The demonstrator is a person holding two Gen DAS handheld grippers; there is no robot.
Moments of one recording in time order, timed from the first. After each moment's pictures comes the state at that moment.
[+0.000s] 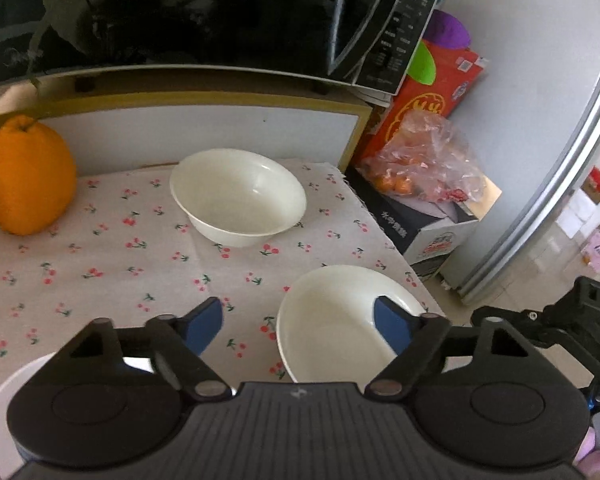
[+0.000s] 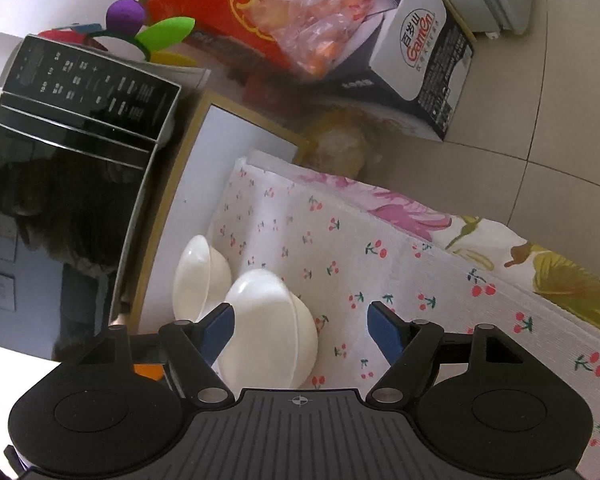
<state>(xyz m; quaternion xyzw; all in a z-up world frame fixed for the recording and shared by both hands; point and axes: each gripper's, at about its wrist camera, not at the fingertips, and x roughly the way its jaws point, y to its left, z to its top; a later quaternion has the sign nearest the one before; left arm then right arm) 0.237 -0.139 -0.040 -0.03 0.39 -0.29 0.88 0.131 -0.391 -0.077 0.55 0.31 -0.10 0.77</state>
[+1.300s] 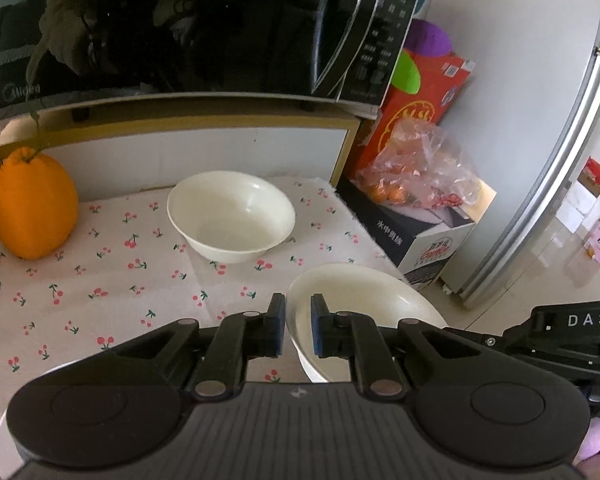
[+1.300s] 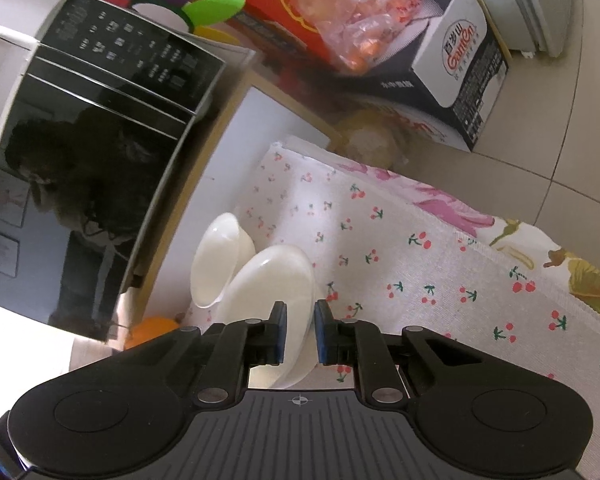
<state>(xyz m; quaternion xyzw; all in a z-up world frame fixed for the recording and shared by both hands) 0.222 -0.139 -0.022 -0.01 0.36 -0.29 0.89 0.137 -0.369 -0.058 0.51 0.31 -0.07 0.80</state>
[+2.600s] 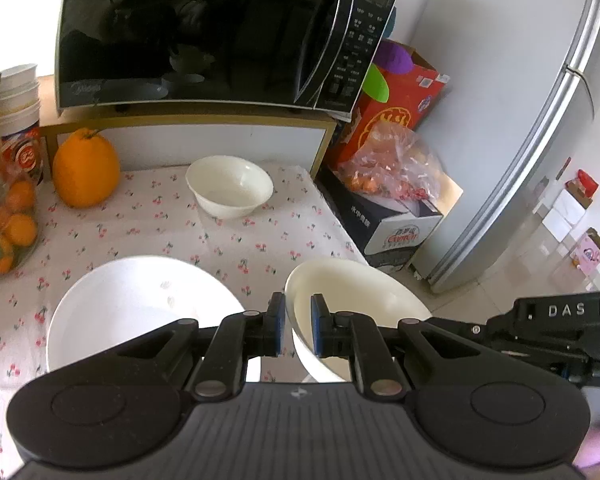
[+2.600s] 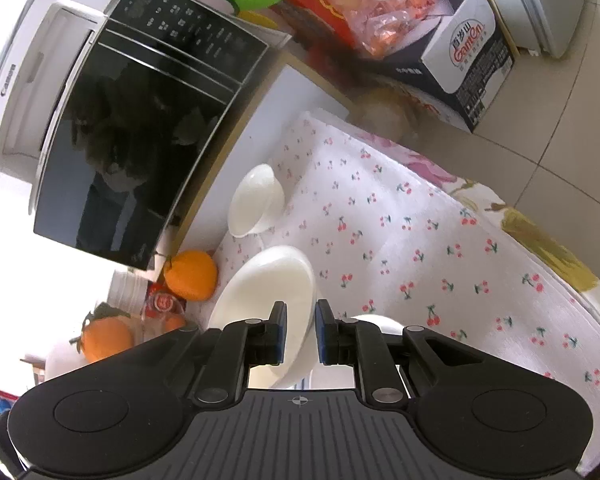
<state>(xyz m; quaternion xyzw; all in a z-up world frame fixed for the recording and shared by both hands) 0.133 -0.107 0.024 -0.04 0.38 -0.27 0.88 0.055 -0.365 -0.006 0.48 0.35 -0.01 0.80</state>
